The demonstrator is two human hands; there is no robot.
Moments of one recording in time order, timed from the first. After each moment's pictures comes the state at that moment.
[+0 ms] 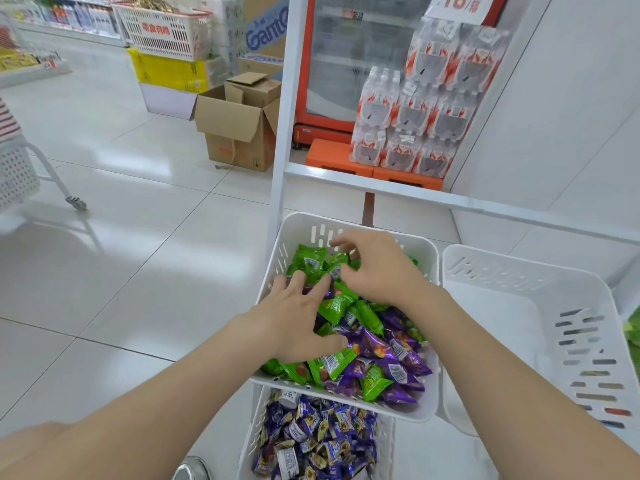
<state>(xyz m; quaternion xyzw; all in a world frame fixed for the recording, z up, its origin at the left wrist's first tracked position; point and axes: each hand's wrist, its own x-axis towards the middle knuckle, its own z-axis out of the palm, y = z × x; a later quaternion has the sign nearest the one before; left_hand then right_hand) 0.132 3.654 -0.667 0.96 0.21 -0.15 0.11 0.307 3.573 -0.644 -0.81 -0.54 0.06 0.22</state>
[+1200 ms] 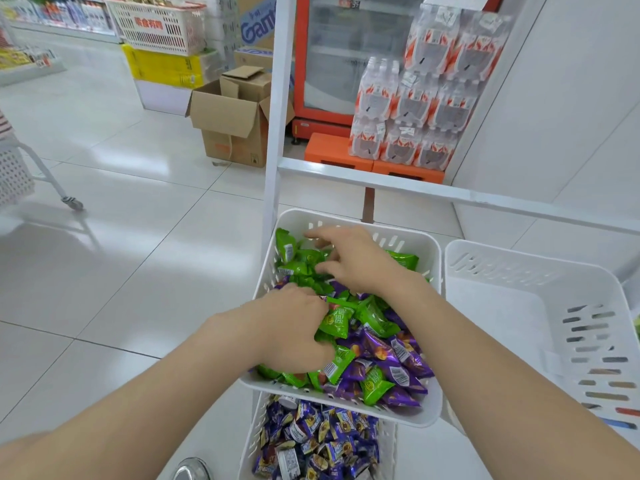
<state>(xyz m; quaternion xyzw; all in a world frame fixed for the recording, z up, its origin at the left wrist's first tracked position) 0.130 3.655 -0.648 0.97 0.12 -0.17 0.10 0.317 3.609 -0.661 -0.78 -0.58 0.14 0.21</state>
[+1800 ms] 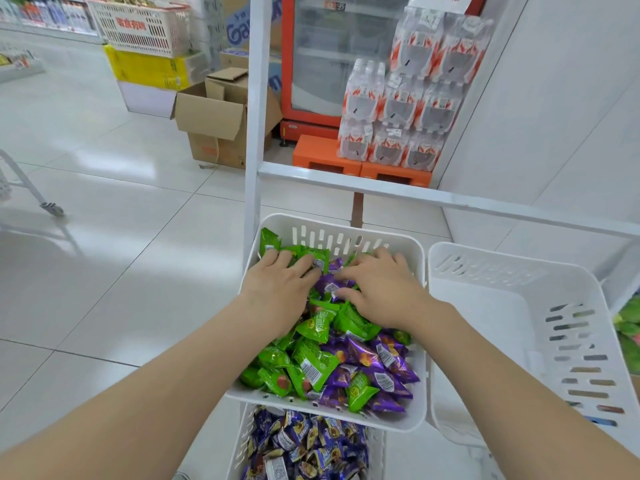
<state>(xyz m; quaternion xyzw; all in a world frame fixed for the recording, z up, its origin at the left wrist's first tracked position) 0.178 3.673 -0.667 0.97 0.16 -0.10 -0.16 0.331 3.547 -0.669 -0.83 -0.56 0.01 -0.04</state>
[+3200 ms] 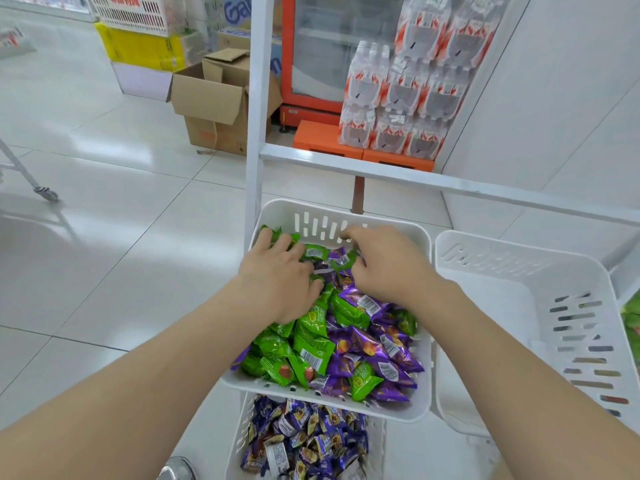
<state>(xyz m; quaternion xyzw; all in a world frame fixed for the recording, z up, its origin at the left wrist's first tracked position) 0.177 3.679 -0.671 0.97 0.19 -0.07 -0.12 0.326 3.558 -0.648 -0.84 -0.53 0.00 0.07</state>
